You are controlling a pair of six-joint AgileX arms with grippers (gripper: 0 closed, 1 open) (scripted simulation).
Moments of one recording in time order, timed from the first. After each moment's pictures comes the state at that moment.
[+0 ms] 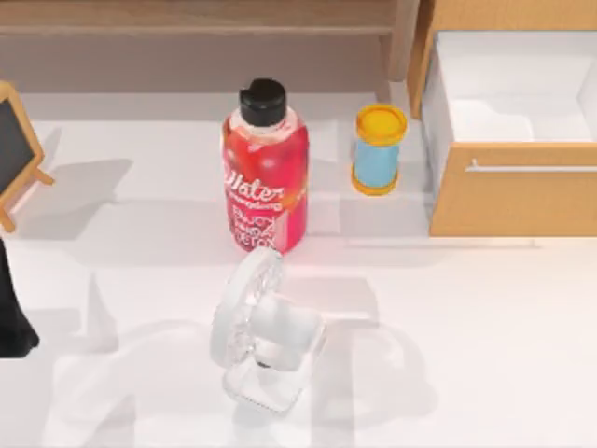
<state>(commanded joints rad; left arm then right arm) 0.00 0.00 0.00 0.00 0.00 0.00 -0.95 1.70 0.84 -0.71 0.00 -1.56</state>
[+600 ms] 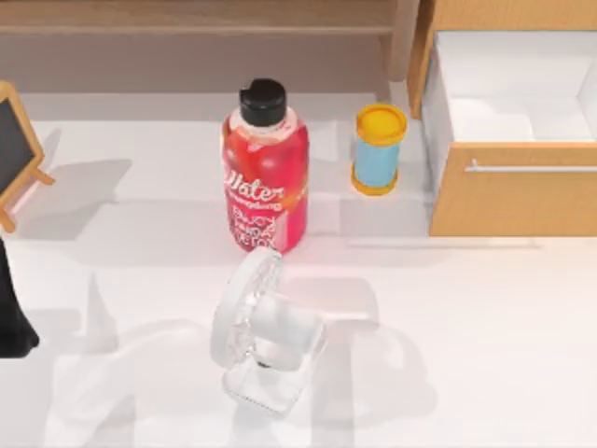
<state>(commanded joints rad) 0.00 0.00 0.00 0.00 0.00 0.00 -0.95 1.64 0.90 -0.84 0.00 -1.56</state>
